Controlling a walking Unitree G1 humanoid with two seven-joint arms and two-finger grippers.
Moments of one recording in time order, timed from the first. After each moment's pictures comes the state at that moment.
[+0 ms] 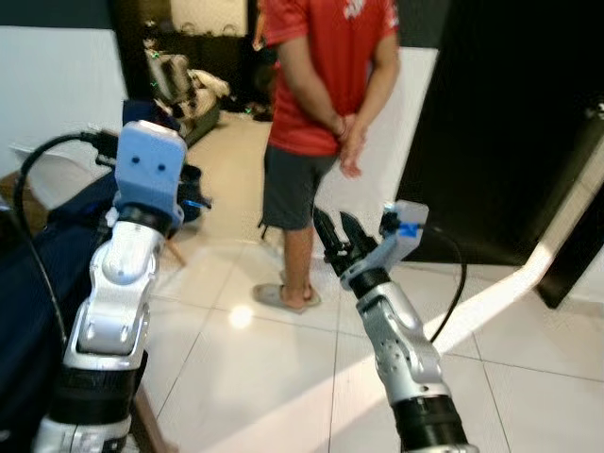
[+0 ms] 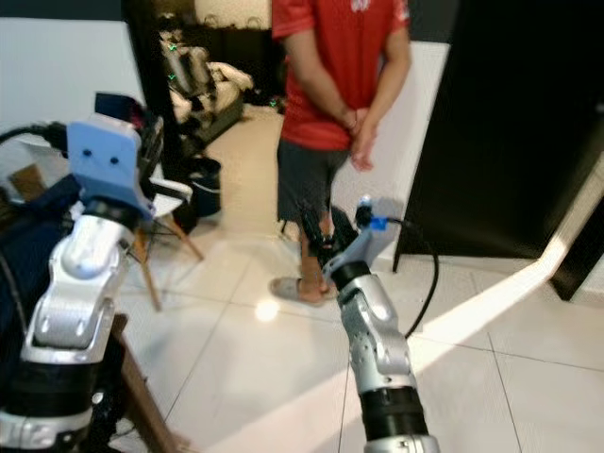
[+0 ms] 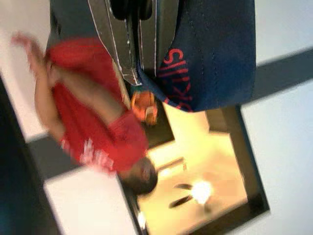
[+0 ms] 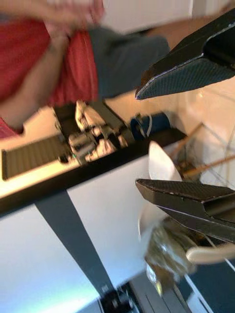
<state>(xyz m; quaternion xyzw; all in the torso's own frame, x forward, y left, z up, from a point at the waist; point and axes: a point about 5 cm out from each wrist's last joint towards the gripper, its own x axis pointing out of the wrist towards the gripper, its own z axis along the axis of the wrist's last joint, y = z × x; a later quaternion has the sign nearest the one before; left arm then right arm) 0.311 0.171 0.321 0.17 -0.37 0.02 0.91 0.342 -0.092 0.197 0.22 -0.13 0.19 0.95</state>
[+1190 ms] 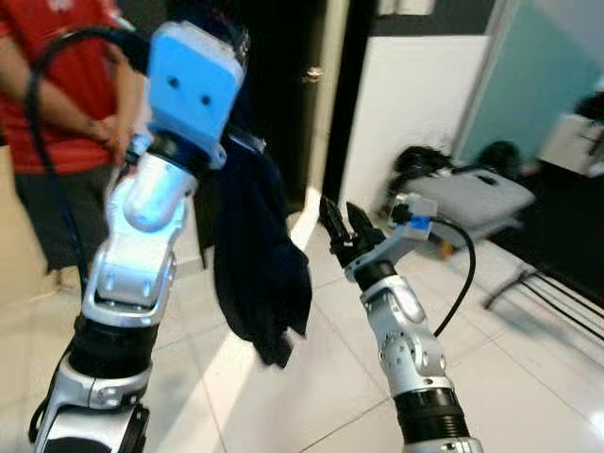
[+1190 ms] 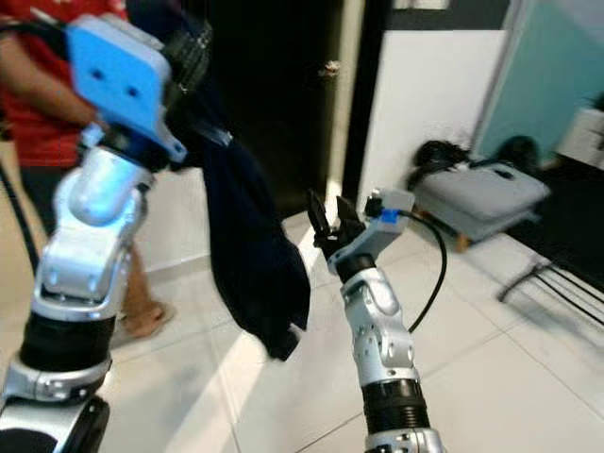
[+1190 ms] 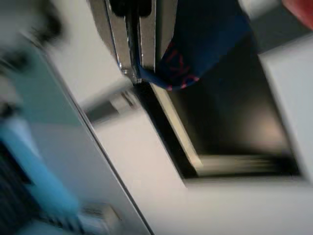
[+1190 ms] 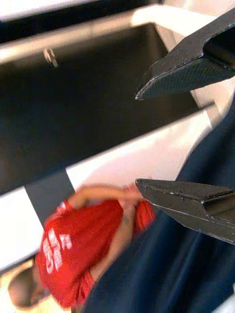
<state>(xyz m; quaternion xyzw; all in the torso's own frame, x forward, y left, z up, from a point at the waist) 0.320 0.131 0.333 0.20 -0.32 -0.09 0.92 0.345 -0.093 0.201 0.22 -0.14 0.19 0.95</state>
